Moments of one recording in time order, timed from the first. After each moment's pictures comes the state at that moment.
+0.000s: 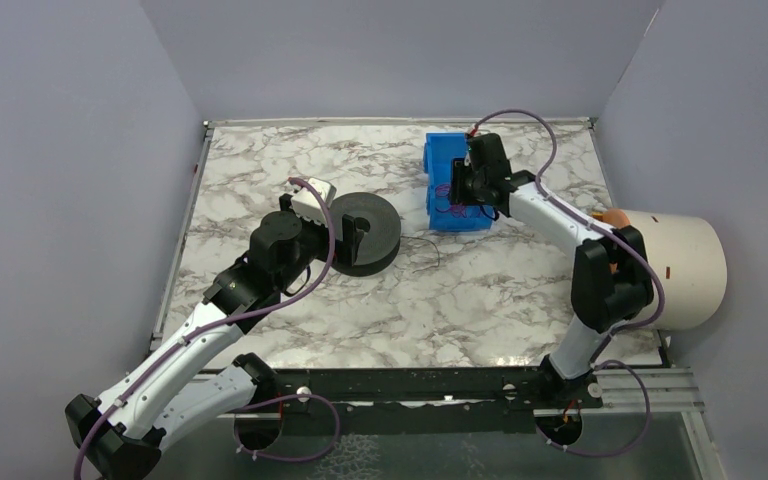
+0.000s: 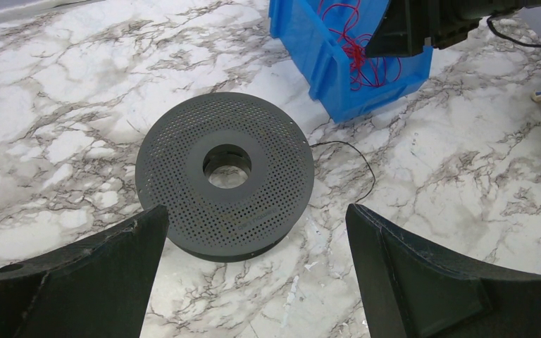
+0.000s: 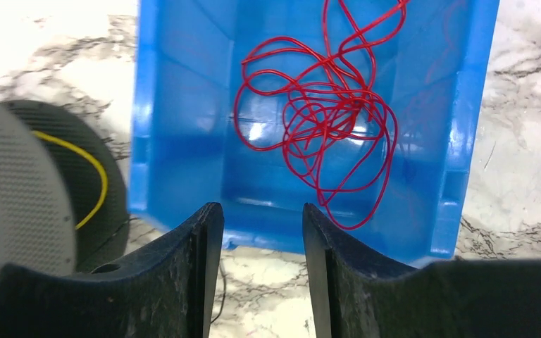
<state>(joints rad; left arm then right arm) -0.67 0.83 0.82 -0.27 -0.16 -0.17 0.40 1.71 1.30 -0.34 0.09 0.27</state>
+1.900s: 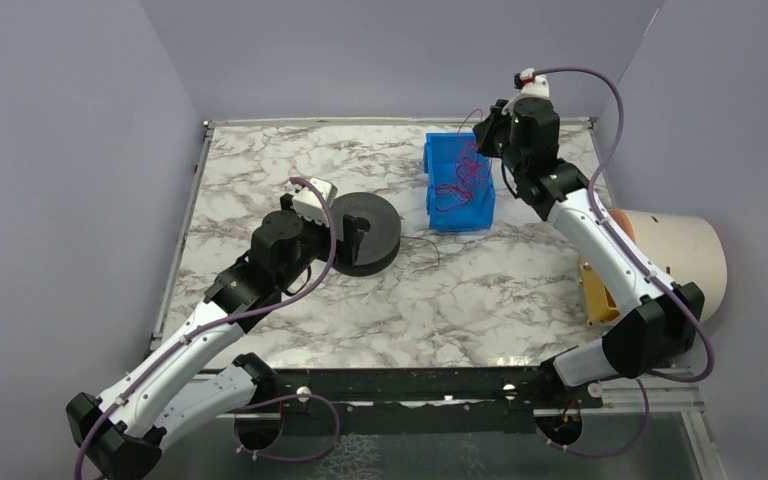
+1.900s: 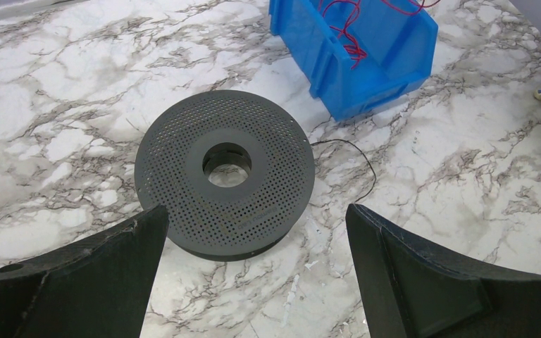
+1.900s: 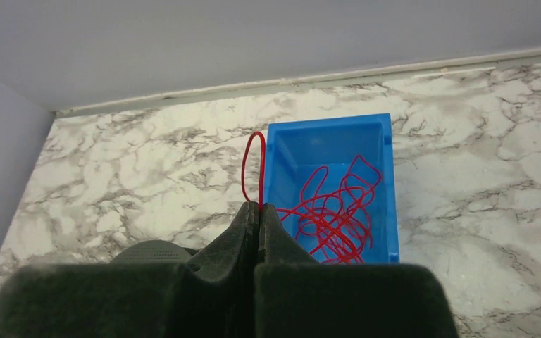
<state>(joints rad) -0.67 0.84 0.82 -0.27 -0.16 -0.17 0.40 1.47 1.41 -0.19 0.22 0.34</state>
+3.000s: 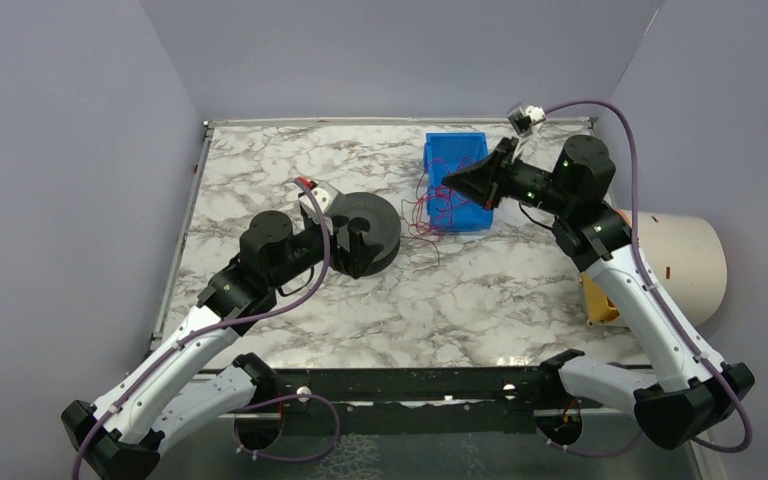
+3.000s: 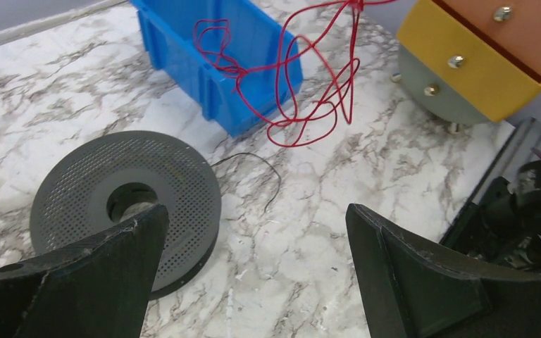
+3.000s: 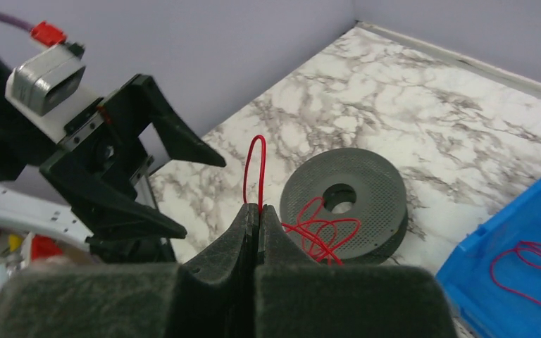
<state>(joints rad) -0.67 0.81 0.83 -0.20 0.14 -0.16 0.40 1.13 1.22 -0.14 -0.62 0.30</state>
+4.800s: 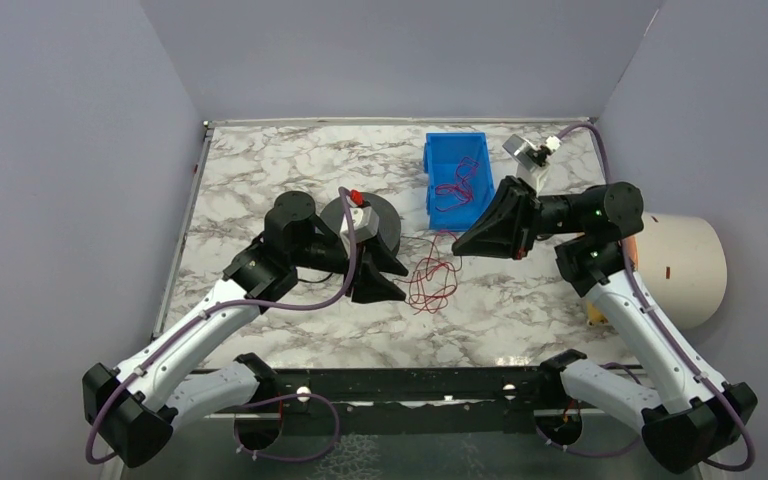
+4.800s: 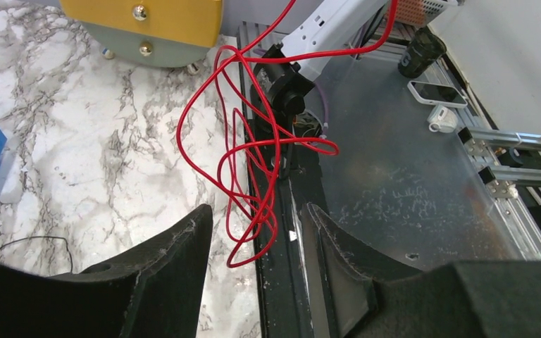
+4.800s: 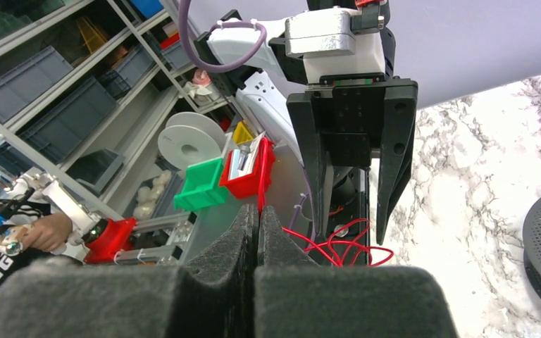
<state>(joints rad) -0.68 0.99 0.91 -0.09 1.05 -0.09 0.40 0.98 0.98 0.53 -1.29 0.97</state>
